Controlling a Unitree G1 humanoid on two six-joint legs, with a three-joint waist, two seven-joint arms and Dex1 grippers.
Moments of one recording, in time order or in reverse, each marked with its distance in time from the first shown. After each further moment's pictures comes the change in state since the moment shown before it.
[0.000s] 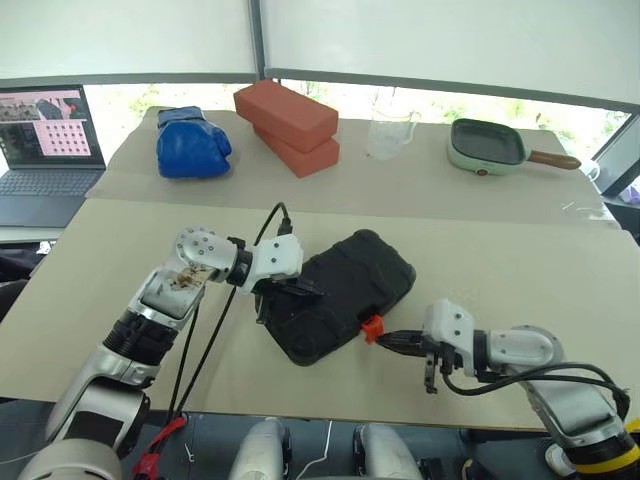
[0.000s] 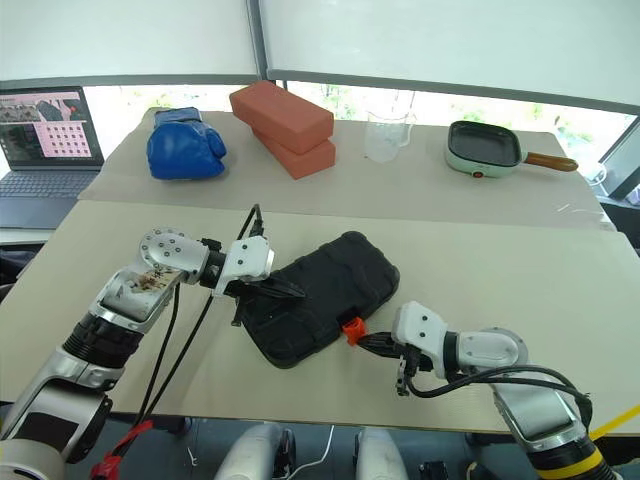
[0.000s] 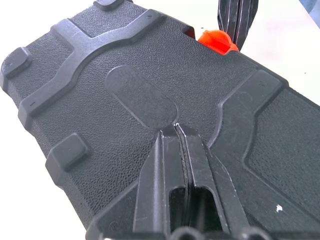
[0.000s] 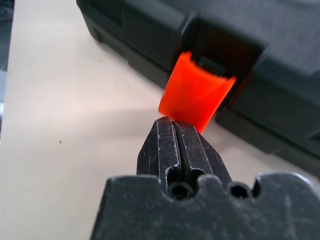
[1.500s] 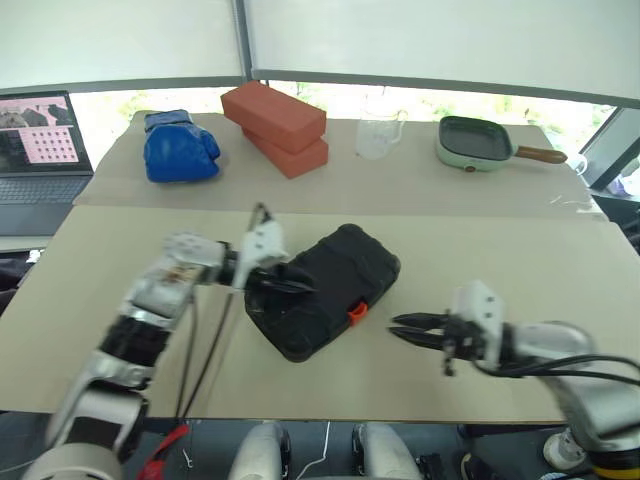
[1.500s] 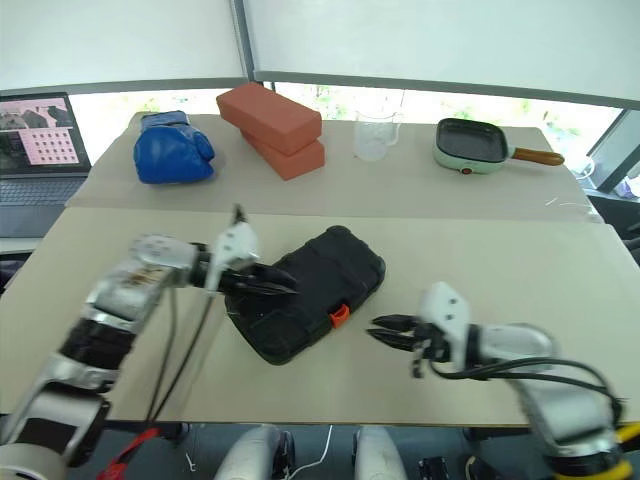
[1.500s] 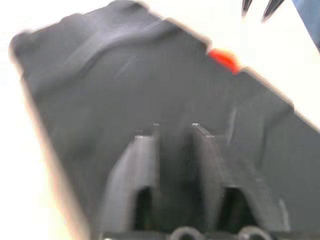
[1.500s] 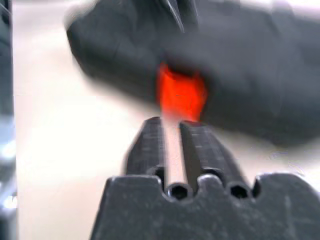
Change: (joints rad) left arm 0.119 0.172 0.222 -0.025 -0.174 0.283 -0.032; right arm 0.071 -0.200 -0.360 -0.115 0.329 0.262 0.131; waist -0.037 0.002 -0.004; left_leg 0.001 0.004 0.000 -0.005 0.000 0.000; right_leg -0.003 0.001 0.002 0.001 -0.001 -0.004
